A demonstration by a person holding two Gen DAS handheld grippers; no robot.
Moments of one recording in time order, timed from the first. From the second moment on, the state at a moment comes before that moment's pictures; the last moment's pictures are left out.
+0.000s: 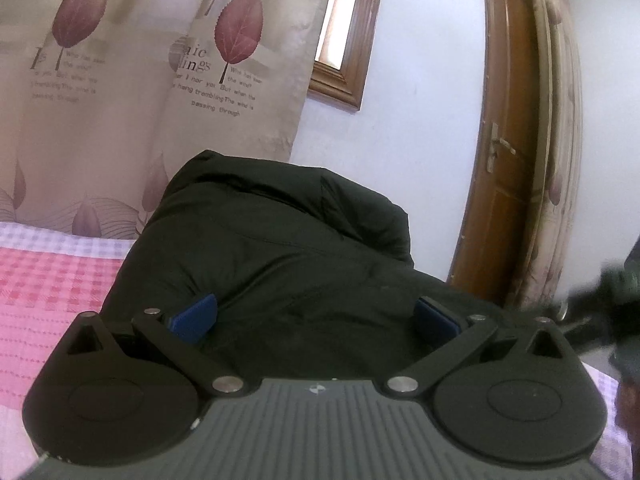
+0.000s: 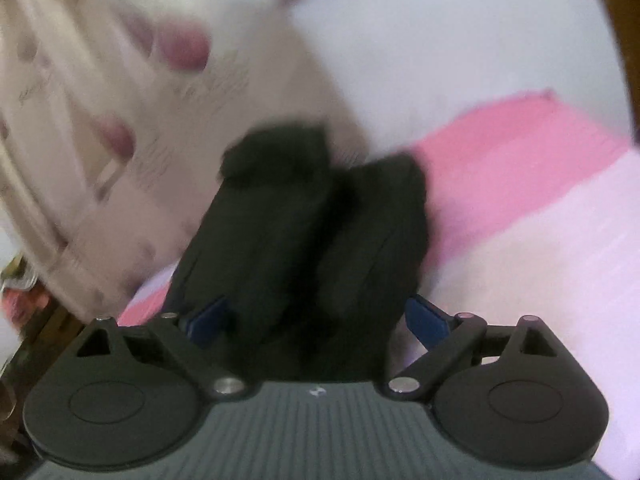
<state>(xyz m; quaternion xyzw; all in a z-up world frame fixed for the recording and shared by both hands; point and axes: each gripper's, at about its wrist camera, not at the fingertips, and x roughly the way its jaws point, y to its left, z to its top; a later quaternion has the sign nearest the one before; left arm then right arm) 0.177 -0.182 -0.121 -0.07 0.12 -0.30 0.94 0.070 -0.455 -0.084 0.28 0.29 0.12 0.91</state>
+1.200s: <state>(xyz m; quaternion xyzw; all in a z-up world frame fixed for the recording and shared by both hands) 0.286 -0.082 -0.149 -0.26 0.37 -0.39 0.80 0.118 -0.454 -0.139 0.29 0.31 0.11 0.90</state>
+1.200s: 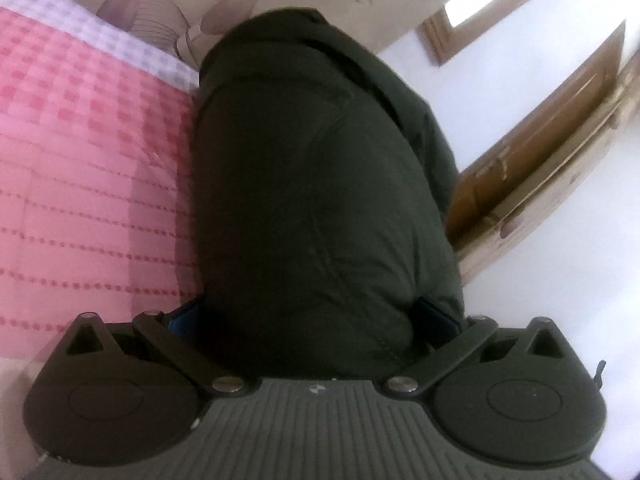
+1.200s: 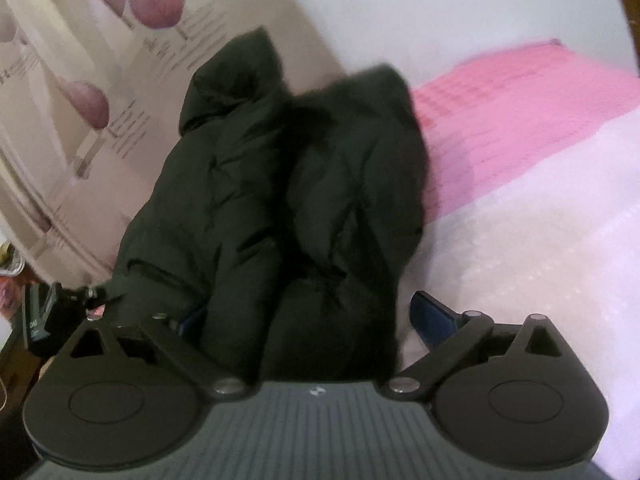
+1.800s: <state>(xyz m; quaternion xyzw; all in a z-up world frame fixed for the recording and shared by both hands) 0.235 -0.061 -0.126 -0.21 0.35 -0.32 0.85 0.110 -0.431 -0.149 0.33 0.31 0.17 0.88</state>
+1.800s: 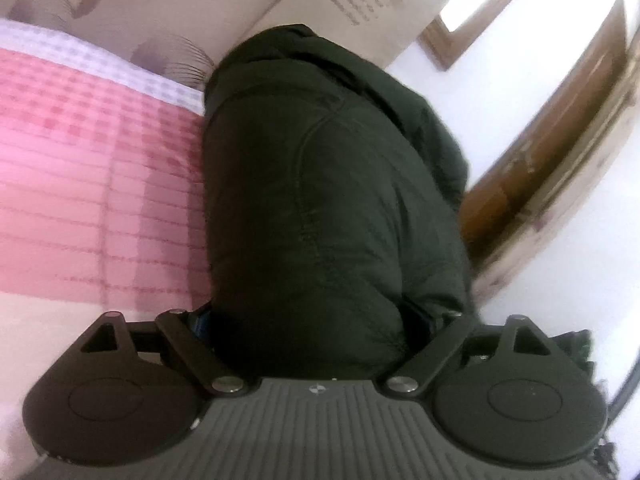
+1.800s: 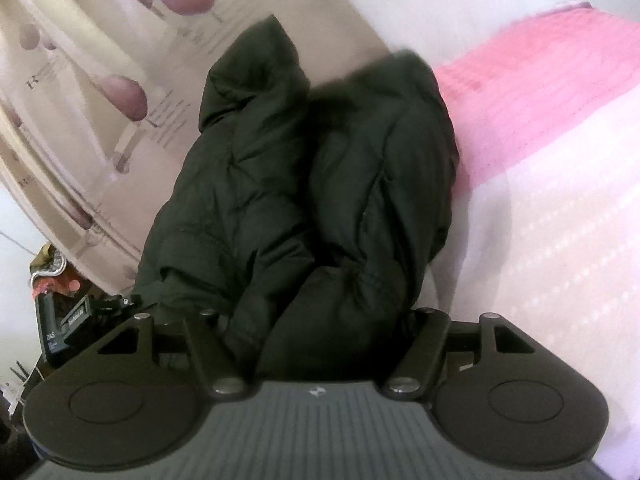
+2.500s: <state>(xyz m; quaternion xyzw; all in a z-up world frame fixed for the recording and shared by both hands) 0.195 -0.110 -0.069 0.03 0.27 -0.23 0.93 0.108 -0.433 -0.149 0.33 0.30 0.16 0.88</state>
